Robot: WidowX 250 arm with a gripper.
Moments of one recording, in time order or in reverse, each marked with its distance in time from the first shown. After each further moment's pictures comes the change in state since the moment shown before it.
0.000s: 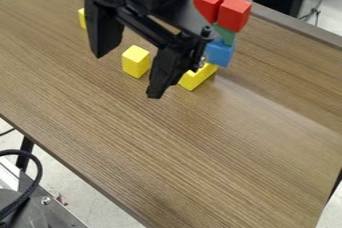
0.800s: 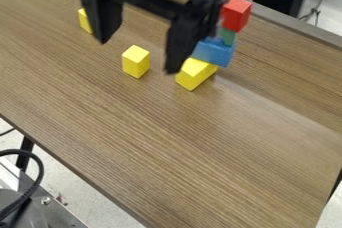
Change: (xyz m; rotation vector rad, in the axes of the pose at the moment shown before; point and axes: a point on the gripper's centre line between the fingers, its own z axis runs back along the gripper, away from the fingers) arm 0.006 -0.005 0.029 -0.083 -0.130 0.242
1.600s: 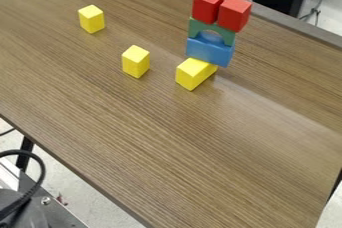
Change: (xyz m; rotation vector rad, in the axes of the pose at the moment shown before) arm 0.096 -0.049 0.014 -0.040 -0.043 0.837
